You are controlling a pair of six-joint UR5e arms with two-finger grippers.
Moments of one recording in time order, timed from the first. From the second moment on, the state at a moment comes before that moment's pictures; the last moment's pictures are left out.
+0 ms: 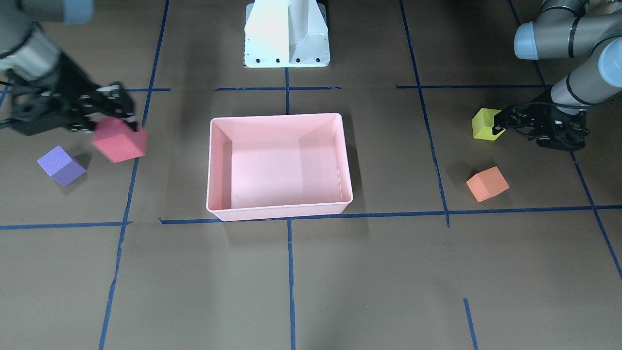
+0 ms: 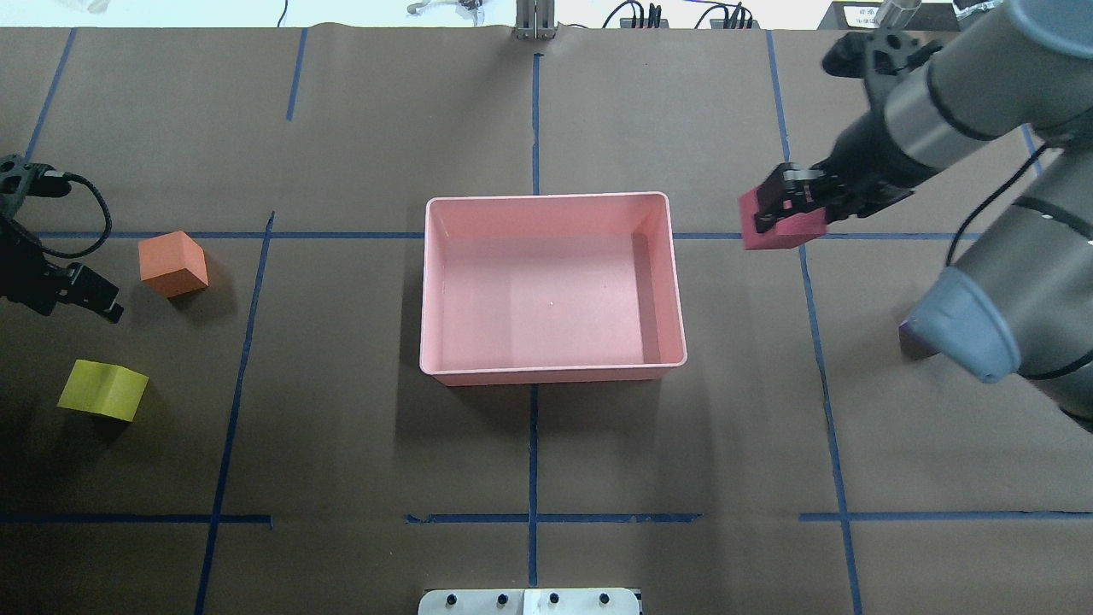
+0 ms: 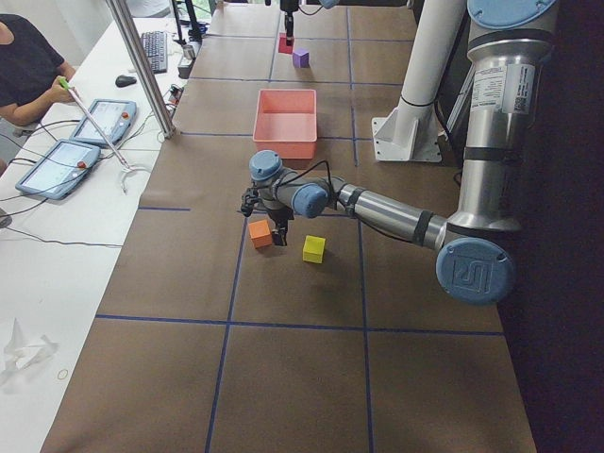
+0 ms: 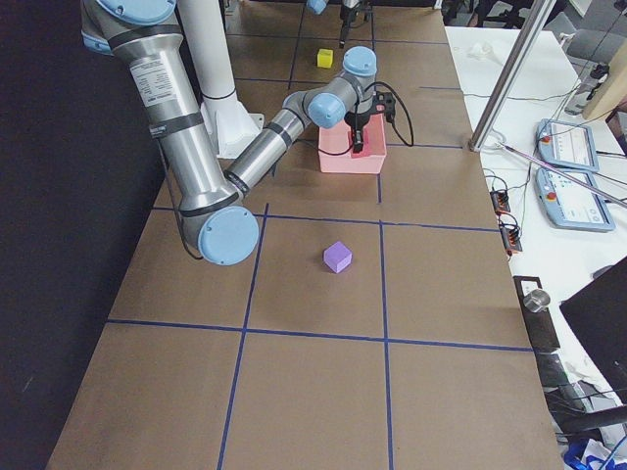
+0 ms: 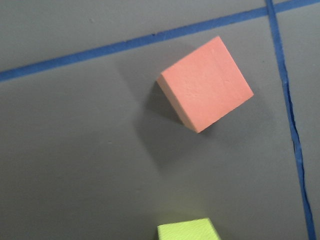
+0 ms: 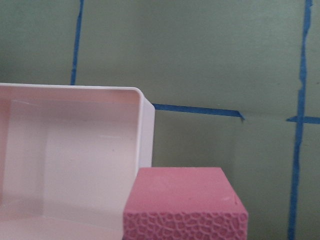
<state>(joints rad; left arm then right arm) -1.02 -1.58 -1.80 -1.74 -2.34 -0.55 0.89 -1.16 2.00 -1.59 2.21 0.94</state>
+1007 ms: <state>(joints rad) -0.90 -1.53 -1.78 -1.80 -2.30 -0.65 0.61 -0.92 1.76 -1.46 1.94 1.26</state>
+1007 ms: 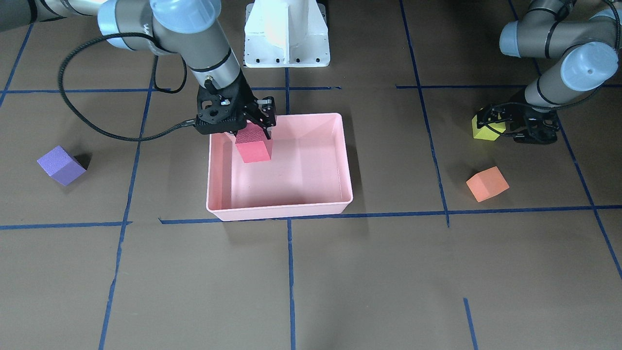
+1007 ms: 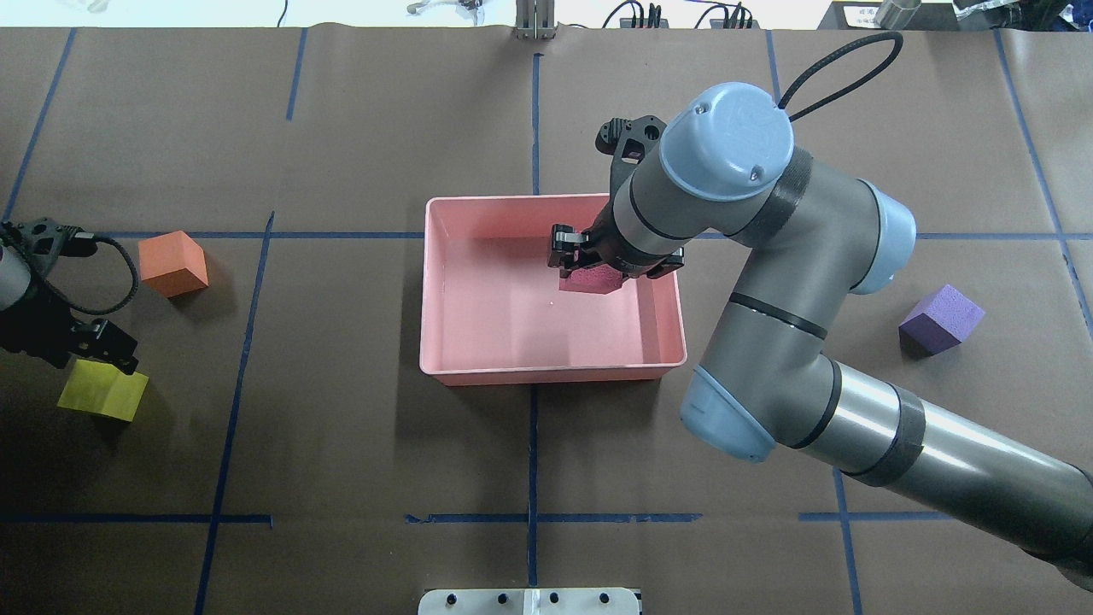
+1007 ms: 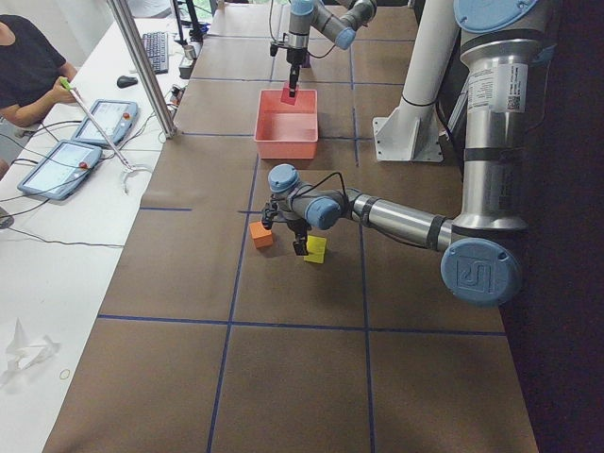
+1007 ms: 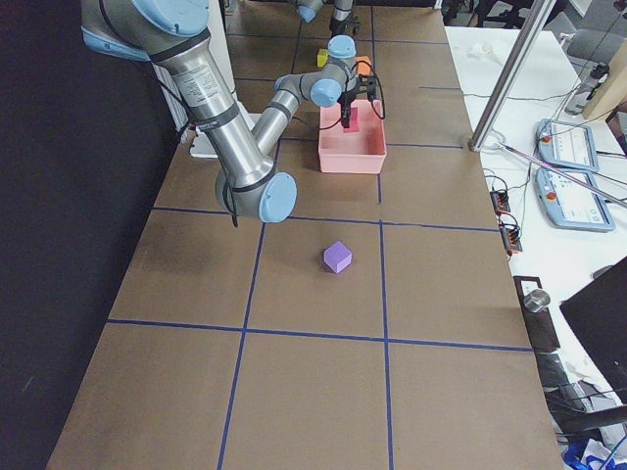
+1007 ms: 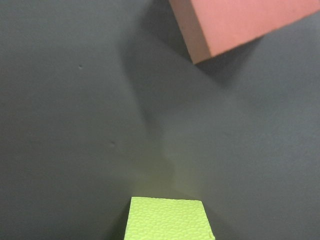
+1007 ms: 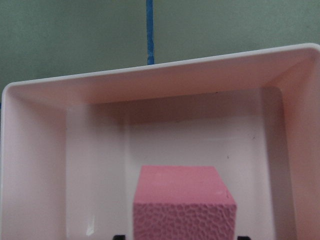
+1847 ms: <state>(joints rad) -0.87 -1.53 -1.71 -1.82 -2.30 -0.65 0.82 -1.11 1.87 -1.44 2.05 1.19</state>
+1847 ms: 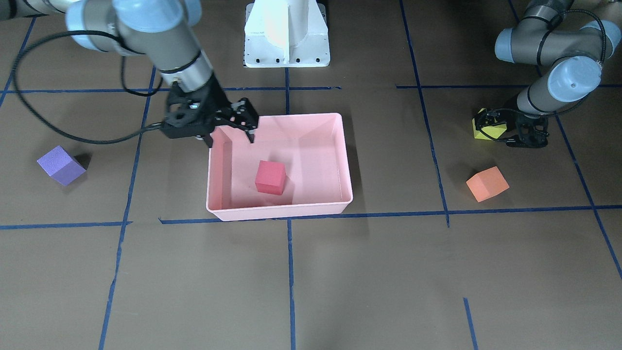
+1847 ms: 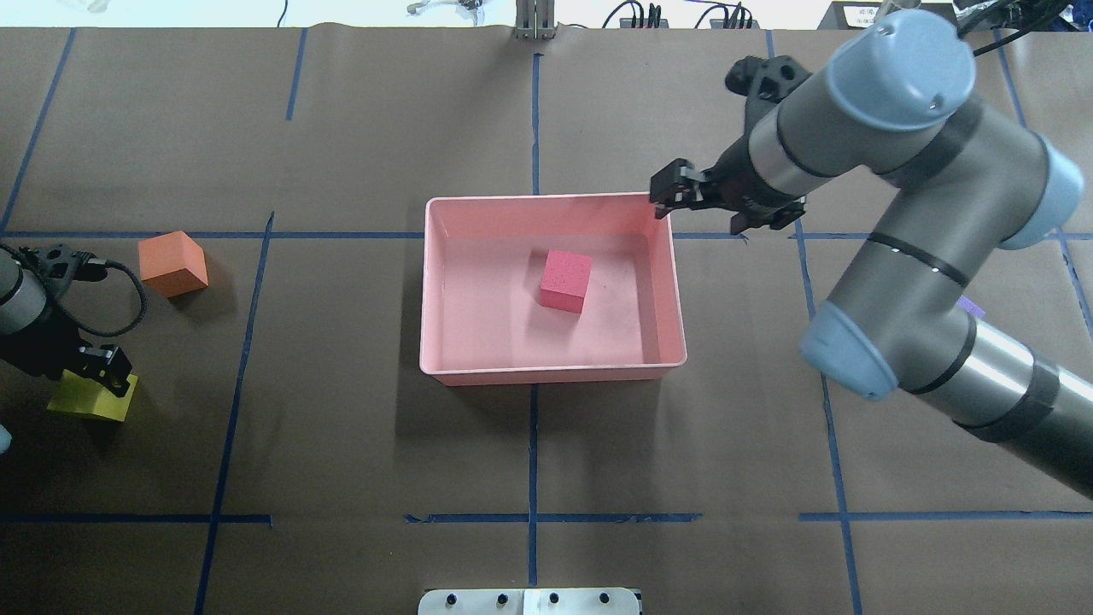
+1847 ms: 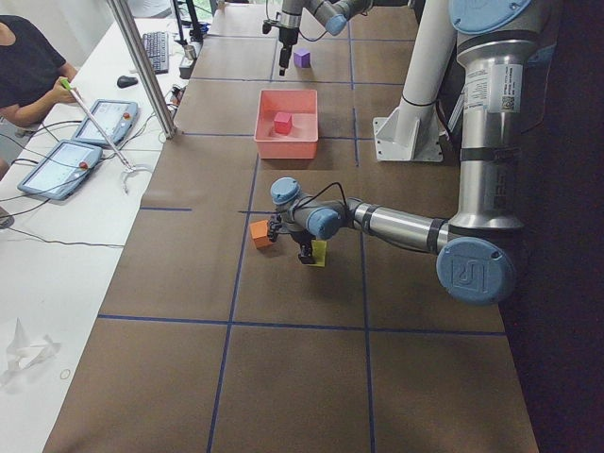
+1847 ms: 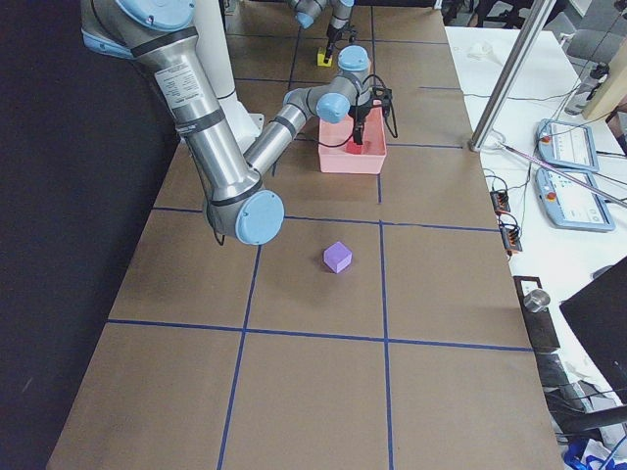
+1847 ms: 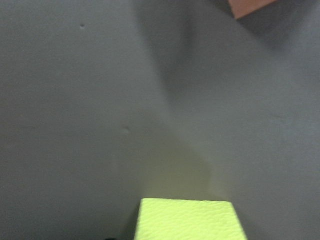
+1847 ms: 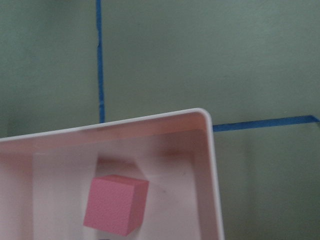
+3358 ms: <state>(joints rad) -0.77 -2.27 -1.64 -1.82 -2.22 -1.29 1.00 -1.49 1.86 -1.44 2.07 0.39</state>
